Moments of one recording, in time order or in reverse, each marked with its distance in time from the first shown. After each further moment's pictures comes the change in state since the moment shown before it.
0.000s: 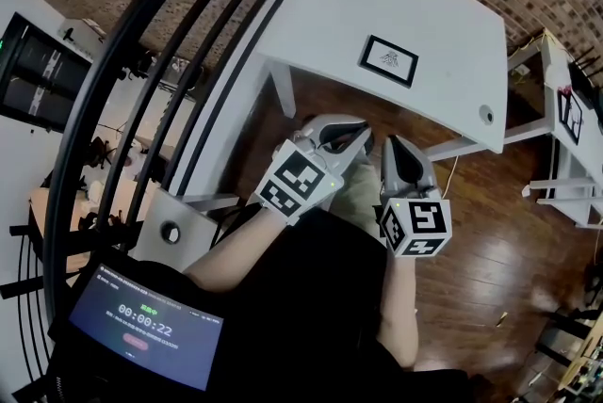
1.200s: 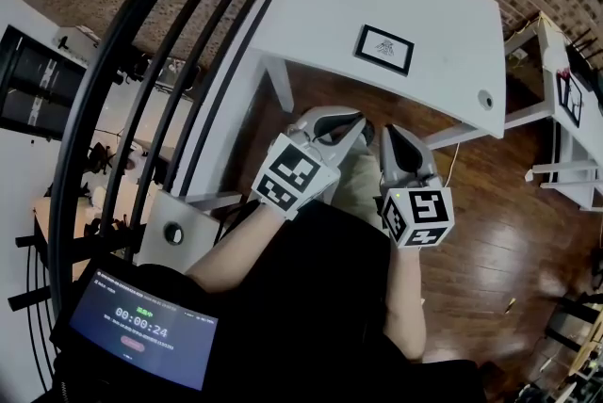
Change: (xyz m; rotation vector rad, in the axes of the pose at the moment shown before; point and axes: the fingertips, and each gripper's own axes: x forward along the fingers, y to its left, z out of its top) left arm 0.000 0.001 -0.006 -0.005 0.012 0.000; right arm 0.000 0.001 -0.003 -0.003 0.005 0.007
